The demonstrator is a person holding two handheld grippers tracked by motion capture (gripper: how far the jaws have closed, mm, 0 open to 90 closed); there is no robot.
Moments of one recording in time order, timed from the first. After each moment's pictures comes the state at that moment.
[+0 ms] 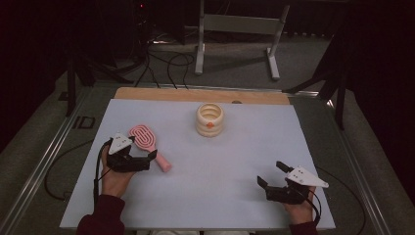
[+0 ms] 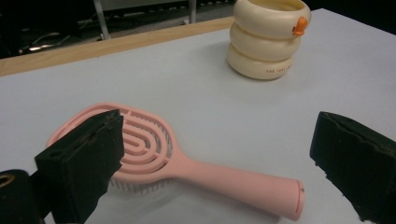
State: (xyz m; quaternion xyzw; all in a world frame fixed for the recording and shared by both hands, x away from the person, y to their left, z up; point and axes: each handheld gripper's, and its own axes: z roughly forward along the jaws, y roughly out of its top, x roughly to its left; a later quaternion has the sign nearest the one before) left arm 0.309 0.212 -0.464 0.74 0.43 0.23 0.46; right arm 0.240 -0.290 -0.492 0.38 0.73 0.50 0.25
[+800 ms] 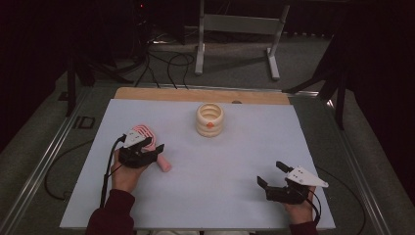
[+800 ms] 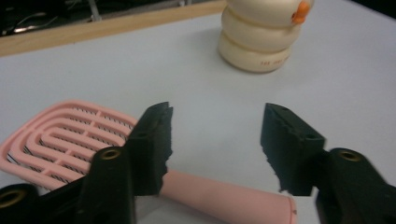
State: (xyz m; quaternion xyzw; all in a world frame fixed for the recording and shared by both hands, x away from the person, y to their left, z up) left arm 0.326 0.185 -0.471 0.76 0.44 0.20 0.43; right arm 0.241 -0.290 -0.492 0.38 0.74 0.50 0.24
